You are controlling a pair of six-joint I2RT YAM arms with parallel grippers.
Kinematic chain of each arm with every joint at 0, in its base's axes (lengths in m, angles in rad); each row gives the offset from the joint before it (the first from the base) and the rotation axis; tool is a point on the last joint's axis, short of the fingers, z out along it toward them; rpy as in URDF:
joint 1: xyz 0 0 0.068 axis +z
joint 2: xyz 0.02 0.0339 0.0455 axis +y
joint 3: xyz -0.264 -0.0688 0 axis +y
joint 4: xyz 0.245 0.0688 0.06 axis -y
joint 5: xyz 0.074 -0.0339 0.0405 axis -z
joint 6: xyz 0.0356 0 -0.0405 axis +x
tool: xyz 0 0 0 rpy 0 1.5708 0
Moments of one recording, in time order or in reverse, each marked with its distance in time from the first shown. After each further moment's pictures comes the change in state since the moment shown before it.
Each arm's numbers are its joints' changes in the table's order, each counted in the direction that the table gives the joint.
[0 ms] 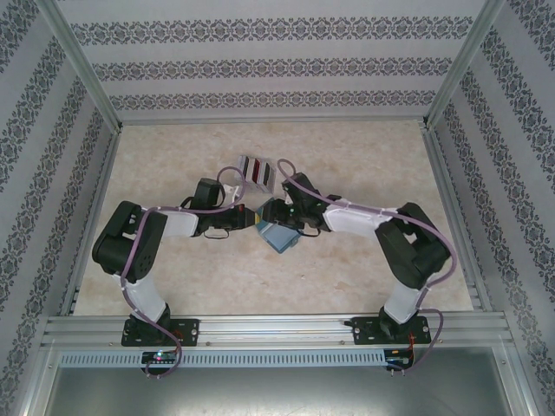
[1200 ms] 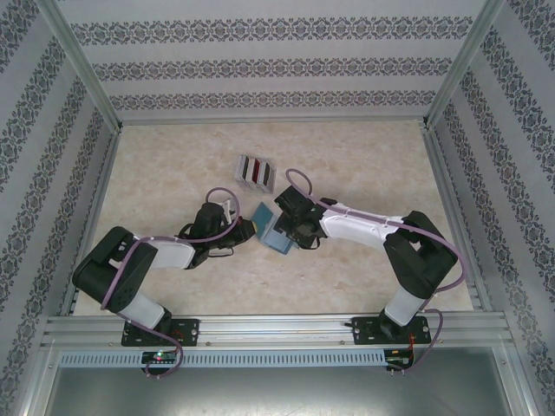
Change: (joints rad) left arm -0.159 -0.223 0.286 0.269 -0.391 -0.365; right arm 0.109 -0.041 -0.064 -0.398 0.286 0.416
